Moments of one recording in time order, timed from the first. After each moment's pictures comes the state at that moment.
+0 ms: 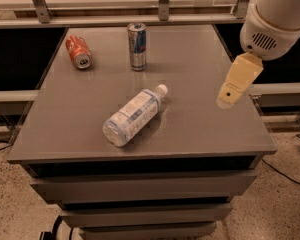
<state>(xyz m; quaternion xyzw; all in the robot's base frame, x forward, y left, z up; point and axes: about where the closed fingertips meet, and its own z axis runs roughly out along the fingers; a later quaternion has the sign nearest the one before) 0.499 -0.197 0.956 -0.46 0.87 -0.07 0.15</state>
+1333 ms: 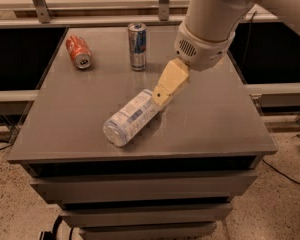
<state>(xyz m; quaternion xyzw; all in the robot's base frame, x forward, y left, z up) 0.503 -0.090 0.921 -0.35 0.93 0.01 0.11</state>
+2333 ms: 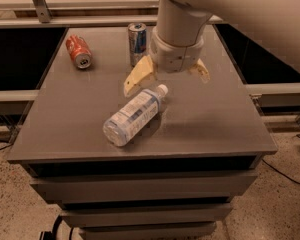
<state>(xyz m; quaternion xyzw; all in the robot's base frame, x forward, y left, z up) 0.522 -0.049 0.901 -0.14 0.99 0.03 0.10</state>
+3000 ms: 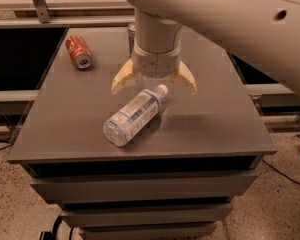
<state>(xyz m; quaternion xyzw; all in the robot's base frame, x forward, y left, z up) 0.528 -0.020 0.881 0.00 1.00 0.01 0.08</state>
